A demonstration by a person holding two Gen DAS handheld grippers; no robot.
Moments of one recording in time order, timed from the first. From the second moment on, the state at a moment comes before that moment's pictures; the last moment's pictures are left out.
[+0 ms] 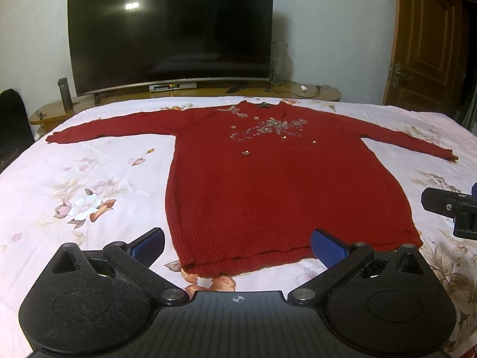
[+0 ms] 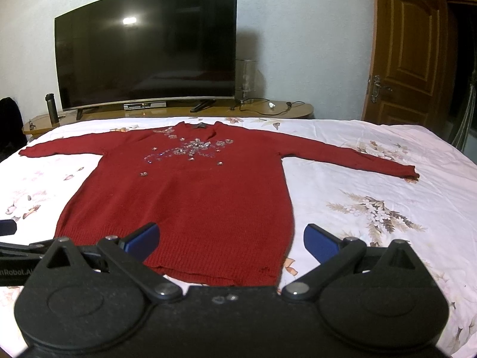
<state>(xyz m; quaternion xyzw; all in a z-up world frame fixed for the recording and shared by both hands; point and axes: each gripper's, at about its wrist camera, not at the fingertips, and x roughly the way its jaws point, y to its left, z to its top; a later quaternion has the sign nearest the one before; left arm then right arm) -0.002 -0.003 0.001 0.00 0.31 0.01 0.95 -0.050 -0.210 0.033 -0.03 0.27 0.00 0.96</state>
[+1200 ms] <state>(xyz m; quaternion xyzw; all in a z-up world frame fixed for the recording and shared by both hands) 0.131 0.017 -0.001 -0.05 0.27 0.00 0.96 0.023 -0.331 0.042 0.04 0.22 -0.08 0.97</state>
